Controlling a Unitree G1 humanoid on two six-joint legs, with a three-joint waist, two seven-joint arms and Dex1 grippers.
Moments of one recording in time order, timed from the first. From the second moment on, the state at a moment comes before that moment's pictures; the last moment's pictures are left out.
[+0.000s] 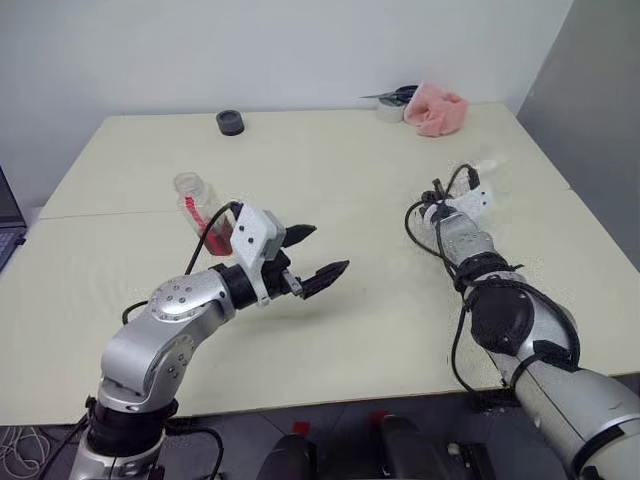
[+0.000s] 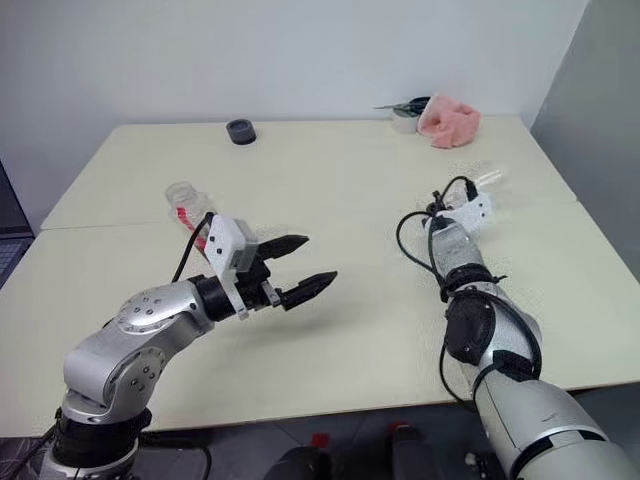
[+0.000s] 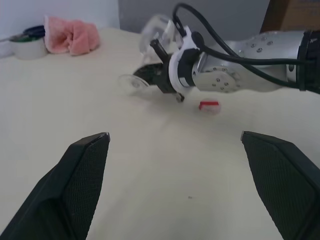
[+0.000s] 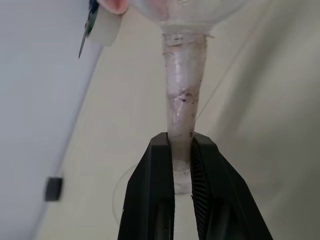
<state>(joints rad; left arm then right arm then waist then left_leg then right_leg) -0.23 0.55 0.04 -0.57 -0.57 0.71 -0.57 -1.18 -0.14 -0.50 1.28 0.48 0.03 0.09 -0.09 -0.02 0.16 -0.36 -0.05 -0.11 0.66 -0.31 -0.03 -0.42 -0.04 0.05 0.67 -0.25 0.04</state>
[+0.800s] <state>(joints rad) 0.09 0.55 0.13 -0.73 -0.57 0.68 -0.46 -0.78 -0.07 -0.01 0.95 0.02 -0.22 0.26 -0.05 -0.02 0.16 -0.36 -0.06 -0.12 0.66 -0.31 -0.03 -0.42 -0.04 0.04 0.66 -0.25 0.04</state>
